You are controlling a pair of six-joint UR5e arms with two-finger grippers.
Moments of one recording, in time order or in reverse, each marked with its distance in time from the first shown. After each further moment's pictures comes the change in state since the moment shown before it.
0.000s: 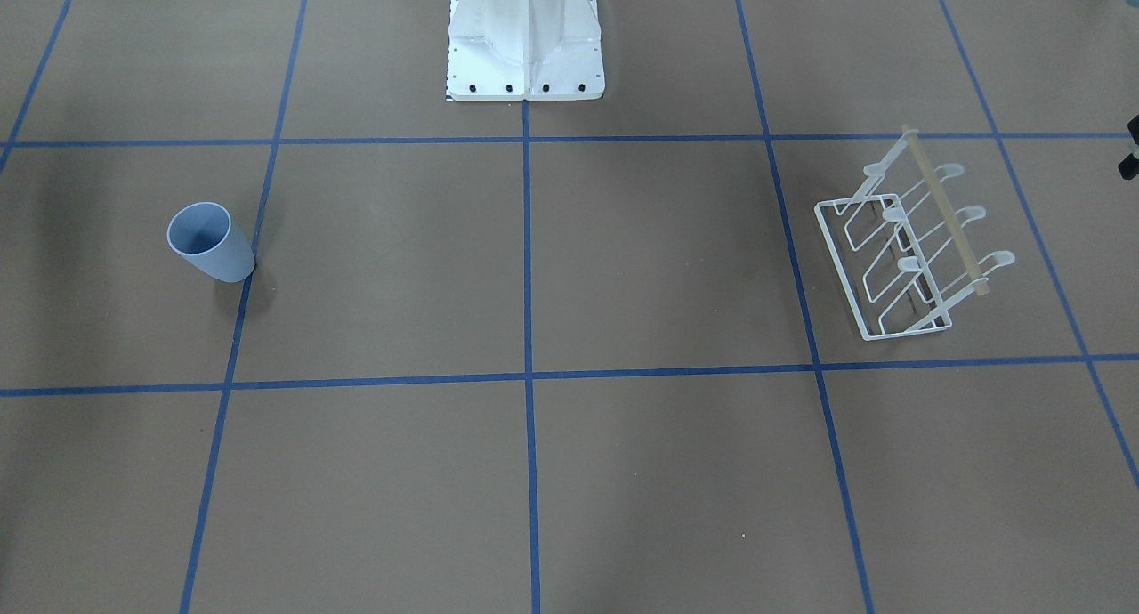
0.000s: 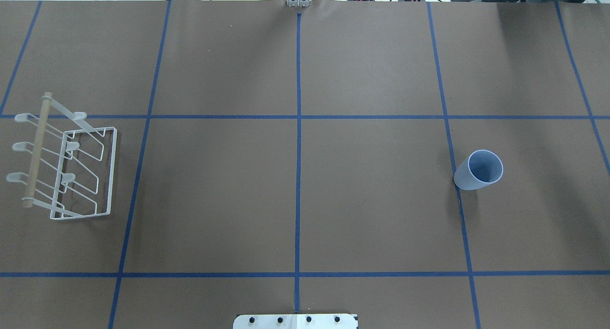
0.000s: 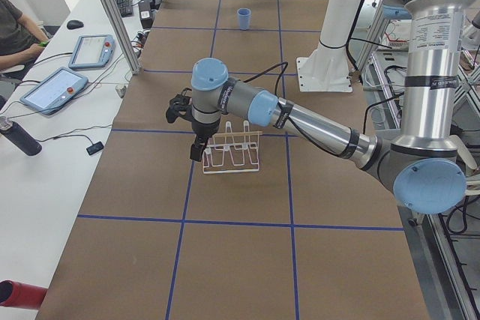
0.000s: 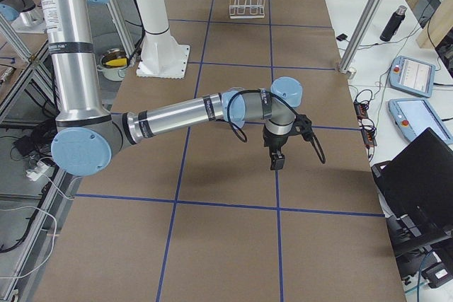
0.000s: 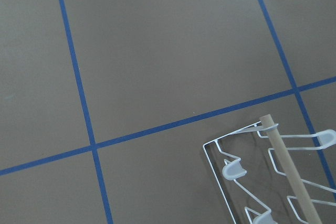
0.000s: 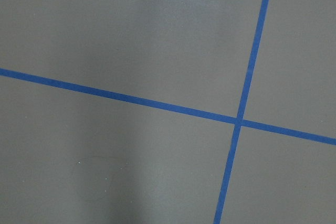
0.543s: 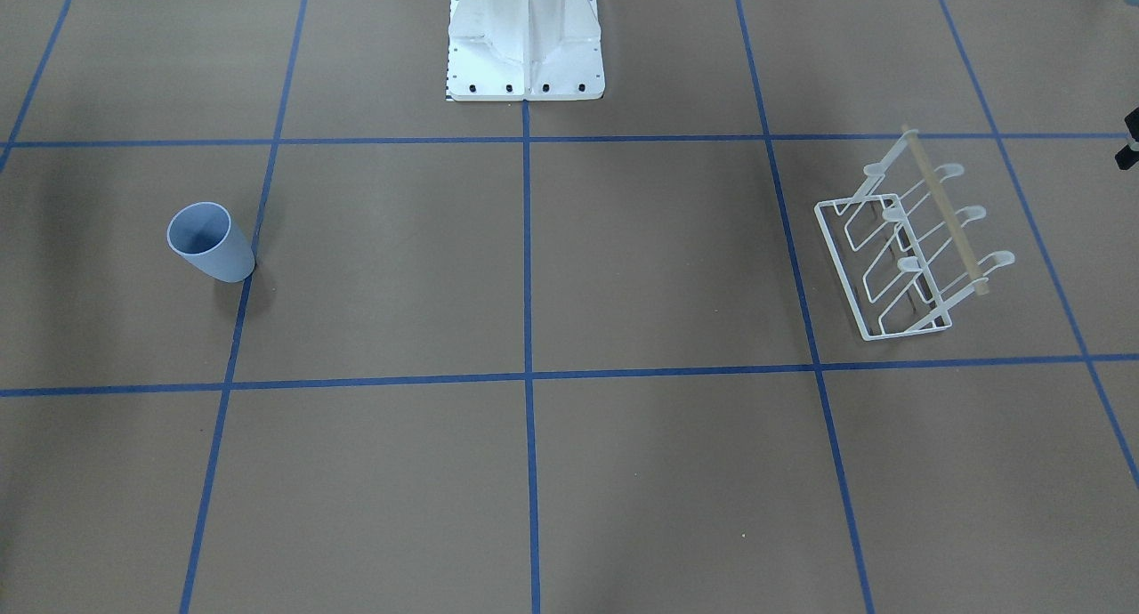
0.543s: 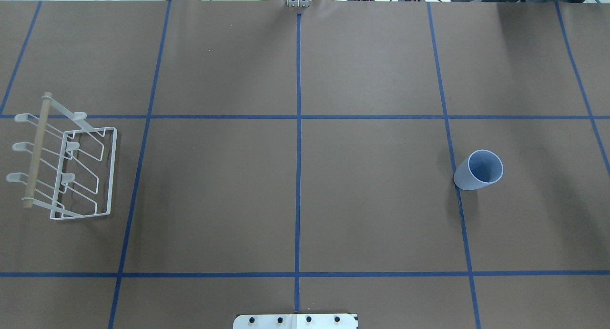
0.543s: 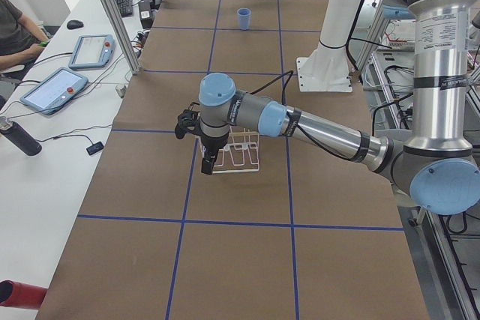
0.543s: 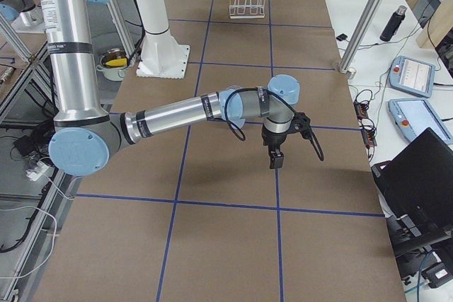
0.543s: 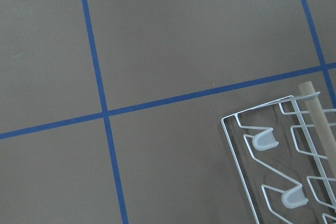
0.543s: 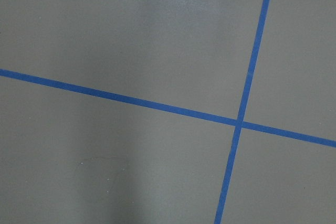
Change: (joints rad) left arm -0.001 0.073 -0.005 0.000 0.000 0.000; right arm 0.000 -0.011 0.019 0.005 -0.009 0.004
